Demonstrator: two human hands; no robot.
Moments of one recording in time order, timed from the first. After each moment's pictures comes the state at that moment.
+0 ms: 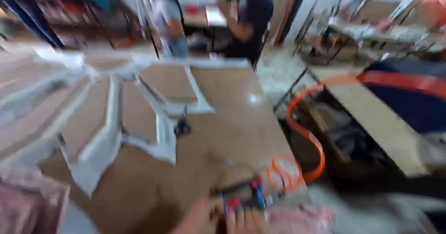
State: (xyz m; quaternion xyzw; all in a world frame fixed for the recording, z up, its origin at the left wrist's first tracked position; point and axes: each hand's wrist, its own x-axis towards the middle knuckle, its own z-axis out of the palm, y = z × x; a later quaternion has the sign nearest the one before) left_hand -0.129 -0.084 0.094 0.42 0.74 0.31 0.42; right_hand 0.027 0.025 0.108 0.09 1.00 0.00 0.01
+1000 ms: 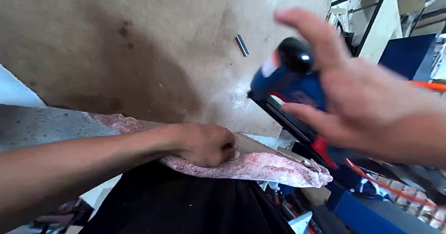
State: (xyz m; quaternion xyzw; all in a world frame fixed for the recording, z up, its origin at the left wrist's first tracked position) left_hand -0.088 -0.115 0.026 0.49 0.48 0.32 0.65; right_hand -0.089 0.088 0.207 -0.03 0.92 -0.12 0.37
